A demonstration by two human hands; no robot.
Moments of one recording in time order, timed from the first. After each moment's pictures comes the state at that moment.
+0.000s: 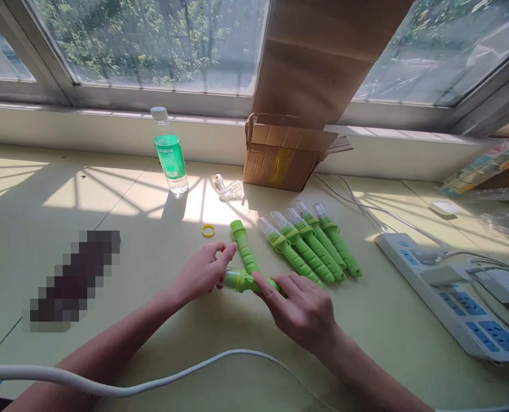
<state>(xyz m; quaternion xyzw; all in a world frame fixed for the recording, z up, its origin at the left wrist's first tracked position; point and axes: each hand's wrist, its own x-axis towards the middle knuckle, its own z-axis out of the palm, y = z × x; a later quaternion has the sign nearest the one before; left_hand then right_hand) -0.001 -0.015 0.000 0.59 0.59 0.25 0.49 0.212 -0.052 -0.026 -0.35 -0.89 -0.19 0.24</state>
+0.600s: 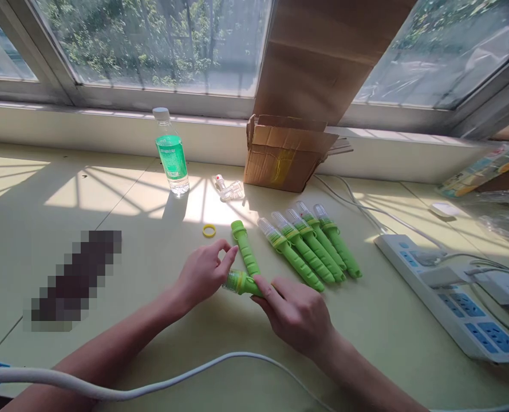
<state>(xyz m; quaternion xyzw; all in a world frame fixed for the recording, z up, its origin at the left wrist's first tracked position) 0.000 -0.019 -0.003 0.70 0.60 0.24 0.30 0.207 -0.057 -0.033 -0.38 -0.89 -0.13 0.22</state>
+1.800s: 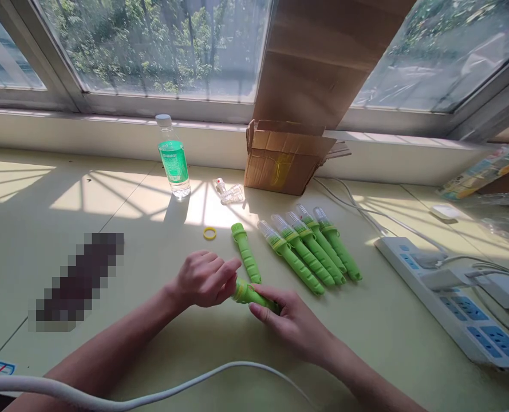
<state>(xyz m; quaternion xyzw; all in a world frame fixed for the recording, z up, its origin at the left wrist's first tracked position) -0.016 -0.016 -0.015 0.86 0.27 0.39 -0.17 0.197 -0.058 -0.014 -0.43 -0.74 0.48 0.21</state>
